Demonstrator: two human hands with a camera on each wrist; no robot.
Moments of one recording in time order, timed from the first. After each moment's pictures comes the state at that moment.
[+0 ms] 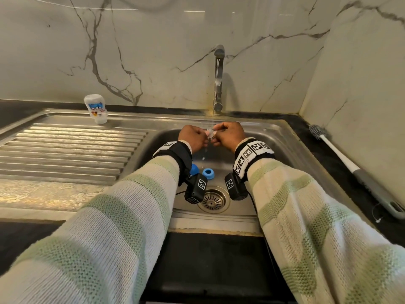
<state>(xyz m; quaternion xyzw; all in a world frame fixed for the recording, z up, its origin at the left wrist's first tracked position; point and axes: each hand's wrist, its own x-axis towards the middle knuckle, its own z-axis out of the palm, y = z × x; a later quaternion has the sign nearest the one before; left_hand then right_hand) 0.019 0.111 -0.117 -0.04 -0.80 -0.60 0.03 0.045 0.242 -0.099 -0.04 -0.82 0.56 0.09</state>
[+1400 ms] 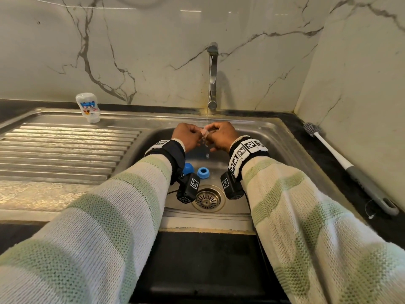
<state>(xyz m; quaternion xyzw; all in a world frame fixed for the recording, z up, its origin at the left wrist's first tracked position) 0.022 0.108 -0.118 -0.07 -0.81 -0.58 0.04 0.052 0.243 -0.100 0.01 -0.84 0.54 0.06</state>
